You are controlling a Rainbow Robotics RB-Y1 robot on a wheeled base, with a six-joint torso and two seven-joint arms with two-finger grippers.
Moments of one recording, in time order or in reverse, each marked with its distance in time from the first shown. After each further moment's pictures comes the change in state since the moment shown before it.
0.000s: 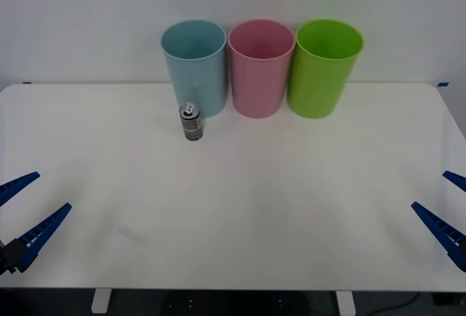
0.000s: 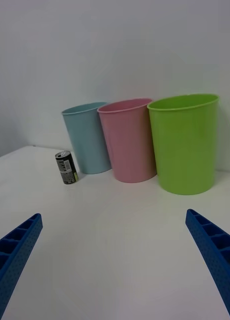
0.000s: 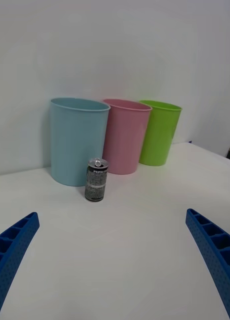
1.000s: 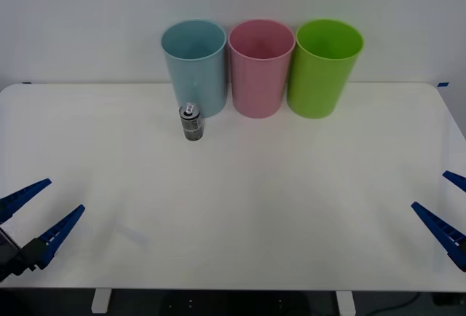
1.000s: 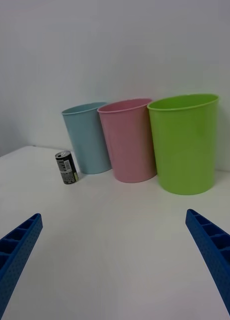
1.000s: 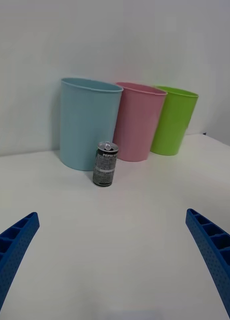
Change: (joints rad) right arm 0.000 0.000 0.000 0.000 0.000 0.000 0.000; left arm 0.014 -0.011 -0.077 0.012 -0.023 0.113 -0.026
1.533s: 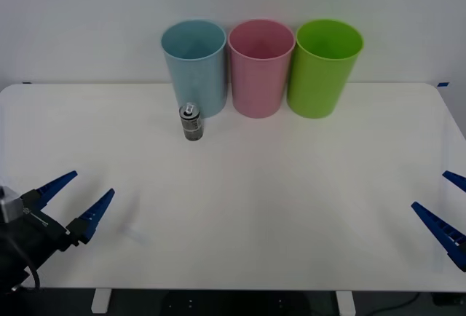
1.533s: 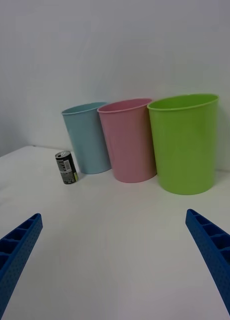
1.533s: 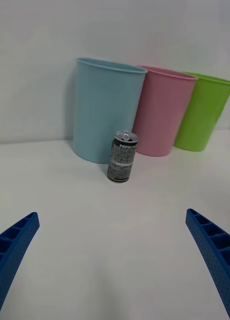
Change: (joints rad) right arm 0.000 0.000 0.000 0.000 0.000 0.000 0.000; left arm -0.064 -0.065 -0.129 0.000 -0.099 0.226 -0.007
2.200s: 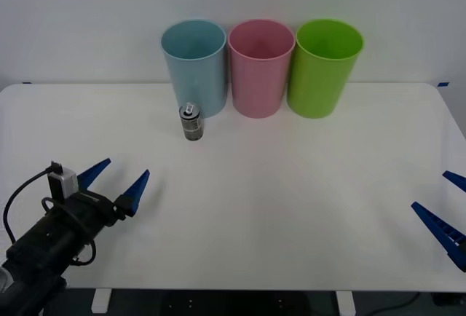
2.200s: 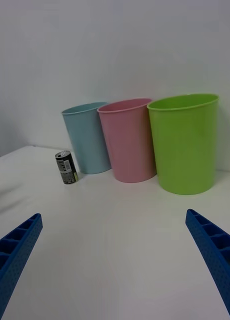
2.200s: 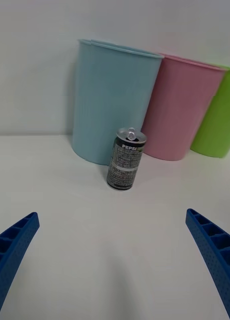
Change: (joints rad) right arm 0.000 0.000 0.000 0.000 0.000 0.000 0.000; left arm -0.086 -0.016 -0.238 0.000 -0.029 0.339 0.006
